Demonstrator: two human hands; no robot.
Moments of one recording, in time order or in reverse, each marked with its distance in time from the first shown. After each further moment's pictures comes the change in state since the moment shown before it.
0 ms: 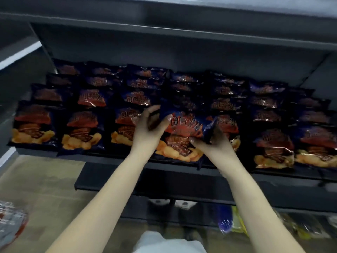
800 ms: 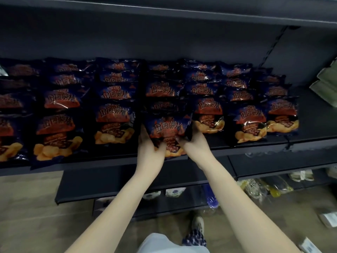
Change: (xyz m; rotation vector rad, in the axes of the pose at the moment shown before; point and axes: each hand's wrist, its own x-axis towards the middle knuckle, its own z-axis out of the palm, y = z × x) left_hand -0.035 -0.061 0.011 0.292 -0.165 0.019; right_hand -0.008 0.031 0.038 -0.122 0.201 0.120
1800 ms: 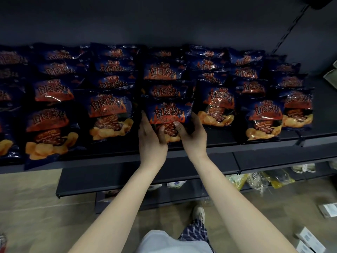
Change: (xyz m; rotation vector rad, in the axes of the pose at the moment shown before) left_hand 0.023 -0.022 0.019 0.151 0.139 0.078; right_hand 0.024 0.035 0.031 0.050 0.285 -0.121
